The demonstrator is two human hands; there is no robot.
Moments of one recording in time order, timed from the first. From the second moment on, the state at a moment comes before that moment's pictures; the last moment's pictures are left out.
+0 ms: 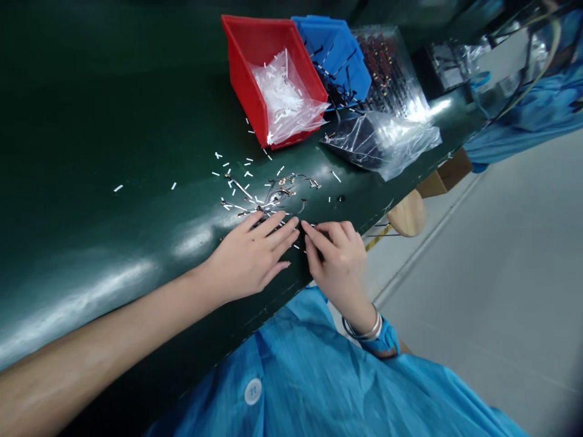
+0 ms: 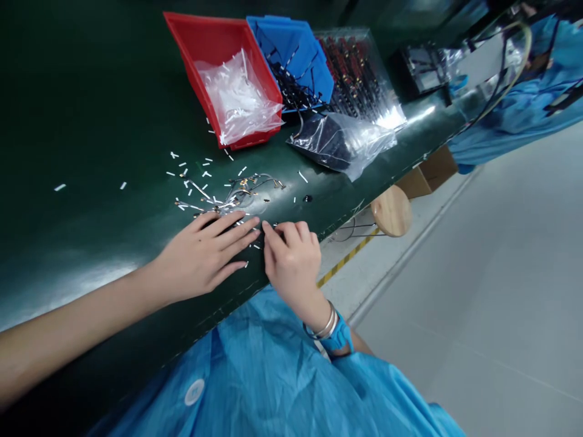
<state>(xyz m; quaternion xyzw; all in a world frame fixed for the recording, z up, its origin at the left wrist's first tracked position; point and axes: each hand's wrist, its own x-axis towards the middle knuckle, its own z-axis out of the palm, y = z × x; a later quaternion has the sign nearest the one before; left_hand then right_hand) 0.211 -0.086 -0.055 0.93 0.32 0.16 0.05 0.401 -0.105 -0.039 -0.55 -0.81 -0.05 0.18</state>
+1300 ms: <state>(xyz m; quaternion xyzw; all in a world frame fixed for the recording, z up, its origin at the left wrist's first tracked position) 0.235 -0.031 -0.037 0.86 0.44 0.23 0.05 0.417 0.024 -0.001 -0.61 -0.77 0.17 -0.03</state>
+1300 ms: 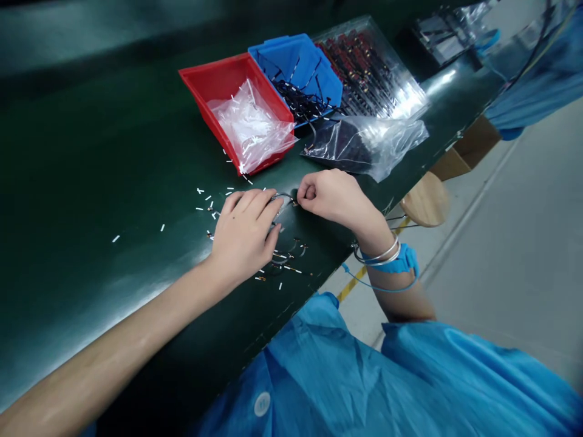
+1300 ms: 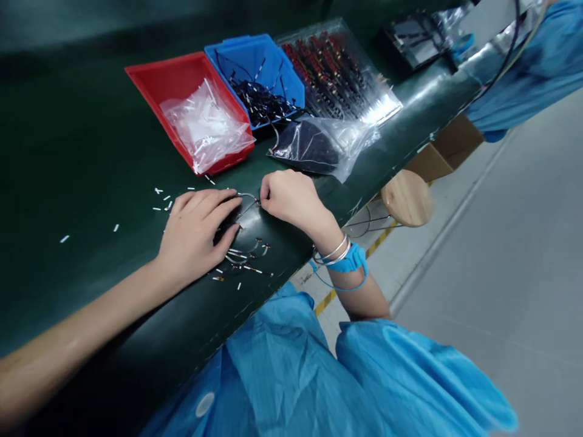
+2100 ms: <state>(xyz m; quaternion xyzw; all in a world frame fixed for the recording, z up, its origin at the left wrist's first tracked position) 0.287 0.018 0.015 0.81 0.57 -0.13 0.09 0.471 -0.025 -0.007 -0.65 -0.71 0.21 0.17</state>
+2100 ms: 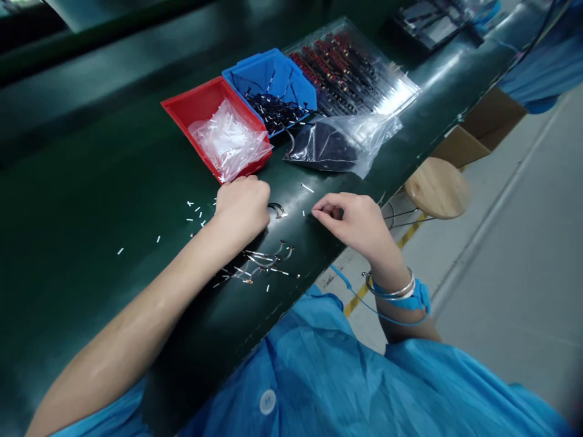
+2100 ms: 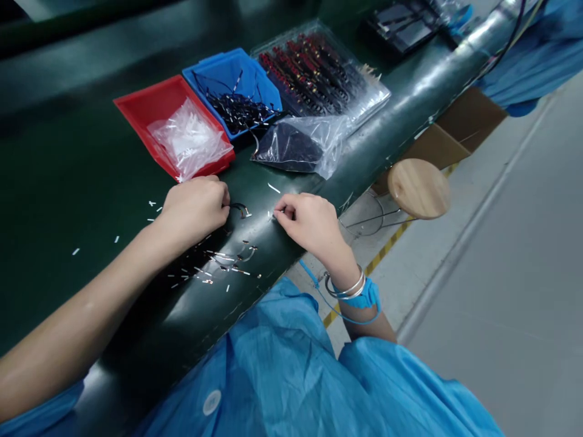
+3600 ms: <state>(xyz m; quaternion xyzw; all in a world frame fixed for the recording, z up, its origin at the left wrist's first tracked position) 0.252 -0.072 -0.052 0.95 0.27 0.19 0.02 0.434 -0.064 -0.048 -0.61 -0.69 0.15 0.35</state>
